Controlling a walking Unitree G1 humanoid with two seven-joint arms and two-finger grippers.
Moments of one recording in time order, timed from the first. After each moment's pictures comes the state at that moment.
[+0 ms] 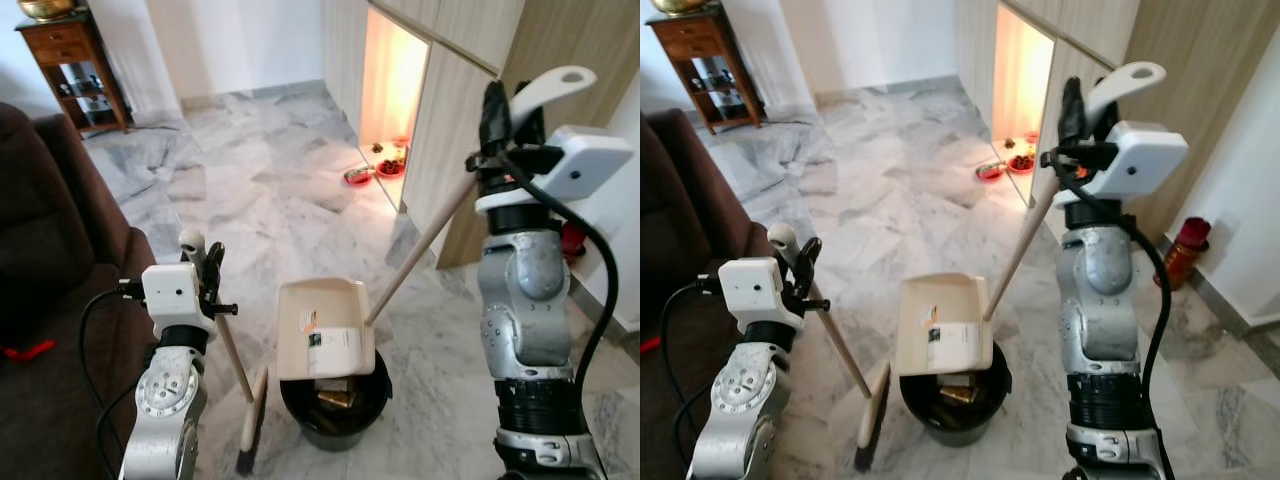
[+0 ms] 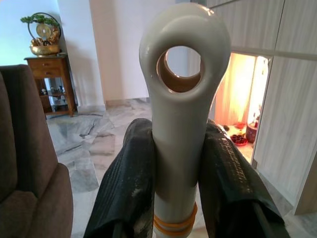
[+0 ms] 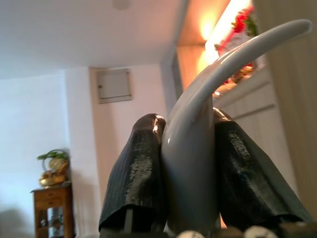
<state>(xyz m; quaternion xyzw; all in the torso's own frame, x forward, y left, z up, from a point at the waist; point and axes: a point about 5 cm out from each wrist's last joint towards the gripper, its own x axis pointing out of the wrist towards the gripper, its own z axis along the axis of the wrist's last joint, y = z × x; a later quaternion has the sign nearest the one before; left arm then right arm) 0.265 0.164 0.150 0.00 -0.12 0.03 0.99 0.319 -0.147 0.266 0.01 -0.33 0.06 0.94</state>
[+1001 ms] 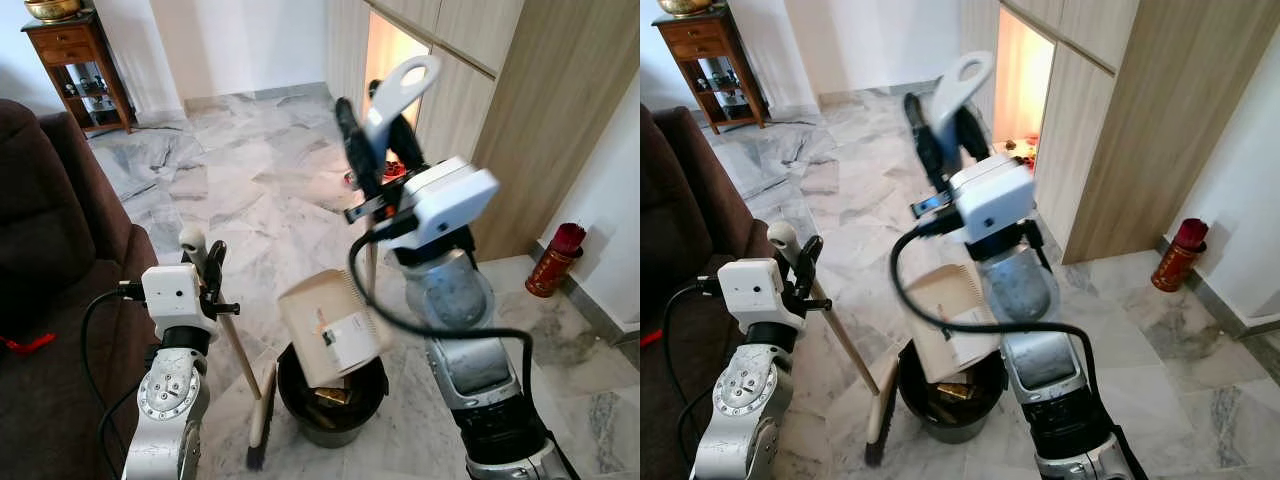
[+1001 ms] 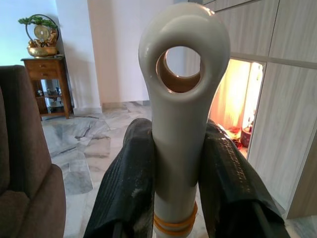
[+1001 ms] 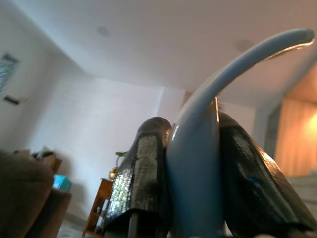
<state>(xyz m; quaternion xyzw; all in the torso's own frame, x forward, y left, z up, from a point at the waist) 0.264 0.162 0.151 -0.01 -0.14 0.03 0.99 0.282 -0.056 0.266 -0.11 -0.41 0.24 0.87</state>
